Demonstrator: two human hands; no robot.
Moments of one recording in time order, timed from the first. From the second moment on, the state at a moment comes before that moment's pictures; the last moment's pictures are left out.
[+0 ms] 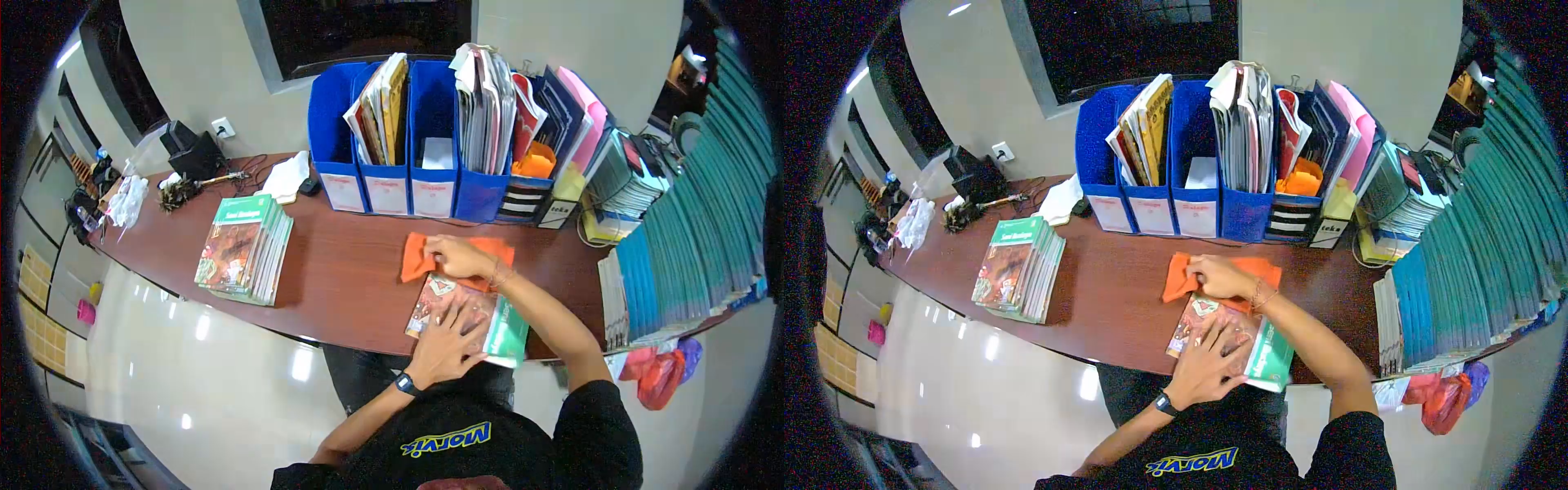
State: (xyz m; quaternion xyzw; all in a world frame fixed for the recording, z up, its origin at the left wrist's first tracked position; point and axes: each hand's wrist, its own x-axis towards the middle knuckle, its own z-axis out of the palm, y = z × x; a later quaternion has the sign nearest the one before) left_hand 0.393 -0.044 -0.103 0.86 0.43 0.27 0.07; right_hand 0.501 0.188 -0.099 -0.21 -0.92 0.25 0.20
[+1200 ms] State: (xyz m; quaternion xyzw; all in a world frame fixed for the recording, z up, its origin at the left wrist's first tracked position) left_hand 0.410 -0.050 -0.102 0.79 0.58 0.18 0.03; right_hand 0.596 0.173 -0.087 -0.34 -0.86 0.35 0.14
